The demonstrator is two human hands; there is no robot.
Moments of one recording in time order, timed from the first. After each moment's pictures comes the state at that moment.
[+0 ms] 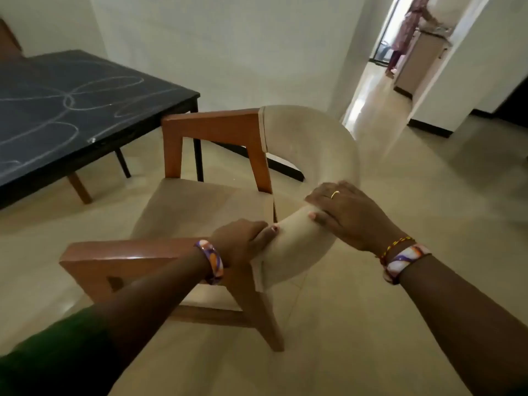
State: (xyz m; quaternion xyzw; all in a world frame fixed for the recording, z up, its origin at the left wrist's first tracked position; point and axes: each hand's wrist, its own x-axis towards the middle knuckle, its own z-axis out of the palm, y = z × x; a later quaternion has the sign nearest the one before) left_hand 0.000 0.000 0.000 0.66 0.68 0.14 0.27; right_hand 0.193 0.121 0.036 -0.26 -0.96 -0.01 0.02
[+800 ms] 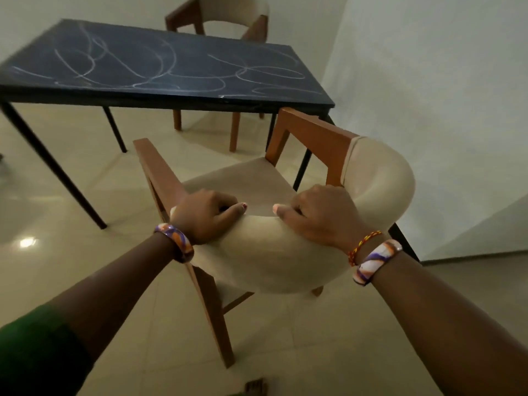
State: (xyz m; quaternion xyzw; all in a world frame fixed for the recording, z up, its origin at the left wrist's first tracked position) left_hand 0.111 0.061 0.012 0.27 0.92 0.28 0.04; right_hand 0.149 0.274 0.054 0.14 -0.99 -0.01 0.03
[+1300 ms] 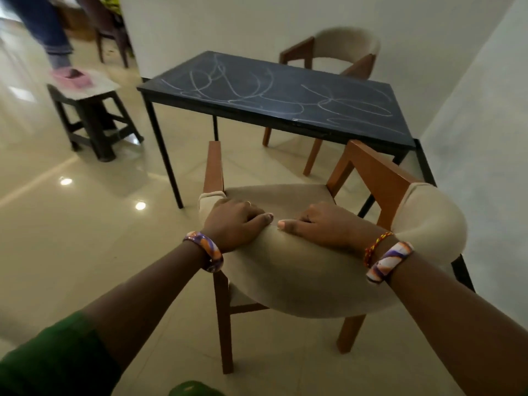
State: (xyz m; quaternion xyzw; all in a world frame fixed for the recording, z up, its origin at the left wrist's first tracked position) left_hand 0.160 0.124 0.026 0.08 0.96 0.26 -0.02; right_hand 0.106 0.307 0.062 0.35 -0.91 0.12 -0.19
